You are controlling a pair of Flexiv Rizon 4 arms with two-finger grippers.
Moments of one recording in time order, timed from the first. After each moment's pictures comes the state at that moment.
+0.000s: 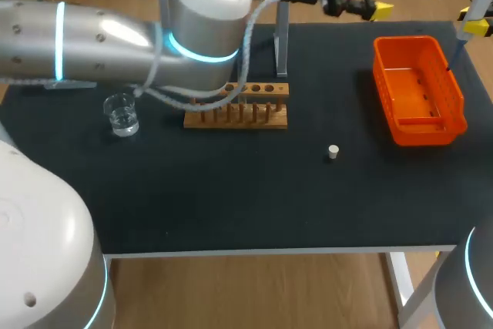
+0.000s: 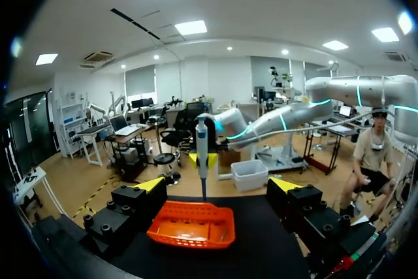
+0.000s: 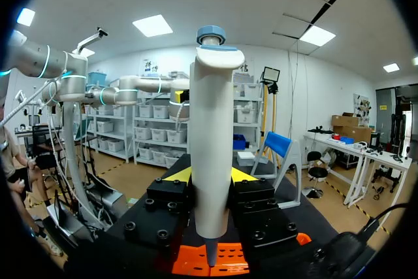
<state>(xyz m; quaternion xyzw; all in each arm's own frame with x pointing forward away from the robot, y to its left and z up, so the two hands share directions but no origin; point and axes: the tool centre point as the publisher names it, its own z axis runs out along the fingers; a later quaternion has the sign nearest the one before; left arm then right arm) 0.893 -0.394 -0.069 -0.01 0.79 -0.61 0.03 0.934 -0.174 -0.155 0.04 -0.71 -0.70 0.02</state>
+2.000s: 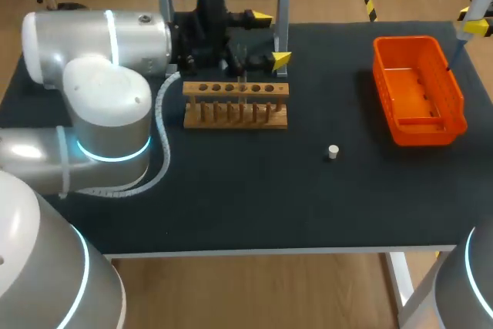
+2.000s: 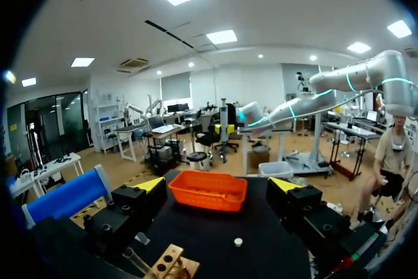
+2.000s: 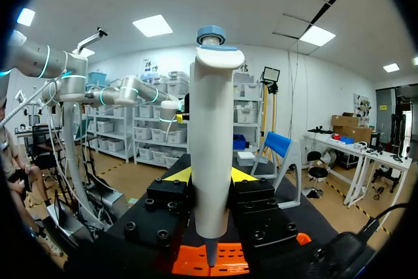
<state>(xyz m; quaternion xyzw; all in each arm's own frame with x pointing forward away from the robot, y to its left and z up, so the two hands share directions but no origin) 0.853 -0.231 -0.124 -0.09 0.76 -0.63 0.12 0.934 -0.174 -0.155 0.04 -0.71 -0.70 0.02</state>
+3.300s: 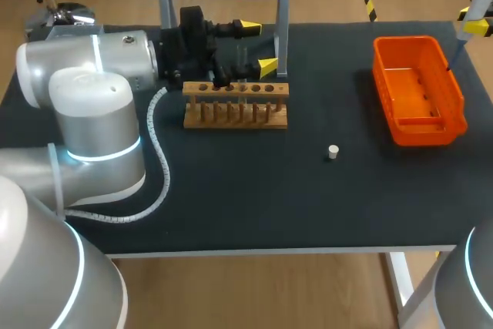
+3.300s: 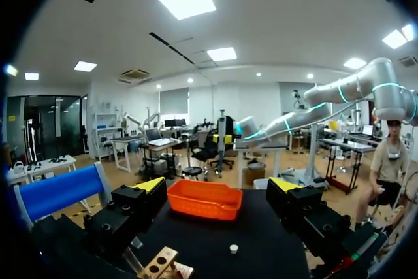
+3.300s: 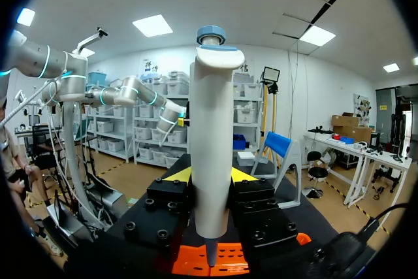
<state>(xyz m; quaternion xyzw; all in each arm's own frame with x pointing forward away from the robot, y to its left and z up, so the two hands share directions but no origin) 0.850 -0.216 -0.134 -0.09 0.72 -0.68 0.10 0.934 -0.174 -0.155 0.04 -0.71 -0.70 0.02</state>
